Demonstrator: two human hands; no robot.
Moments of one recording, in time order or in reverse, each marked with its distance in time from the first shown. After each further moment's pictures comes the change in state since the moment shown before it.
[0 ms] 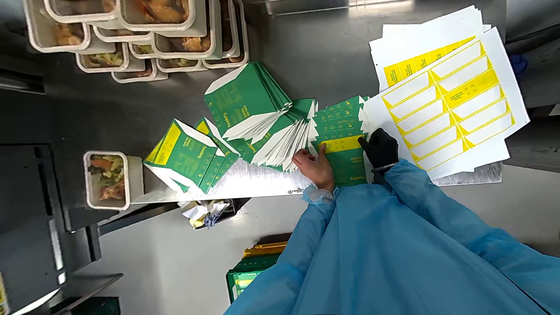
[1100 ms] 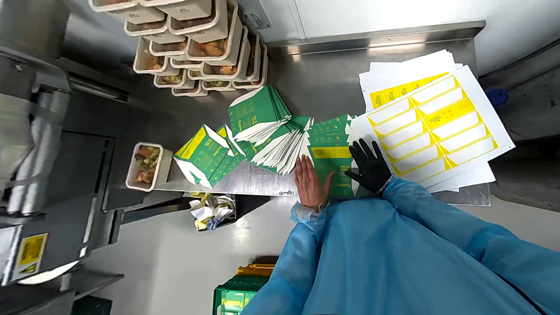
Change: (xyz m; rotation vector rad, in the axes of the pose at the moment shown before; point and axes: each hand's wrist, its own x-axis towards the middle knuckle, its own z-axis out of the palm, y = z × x) left_hand -0.053 -0.012 -0.041 0.479 -0.238 0.603; right_hand -0.009 0.067 -0.017 -0.443 -0.060 -0.880
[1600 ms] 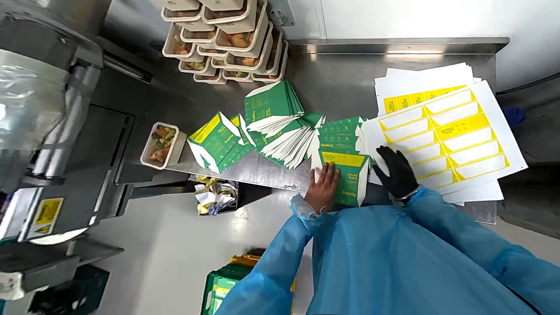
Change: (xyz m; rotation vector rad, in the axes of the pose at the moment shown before) left_hand -0.012 -0.007 -0.014 0.148 -0.565 0.404; right_hand -0.026 0.031 -0.031 0.279 0.106 0.161
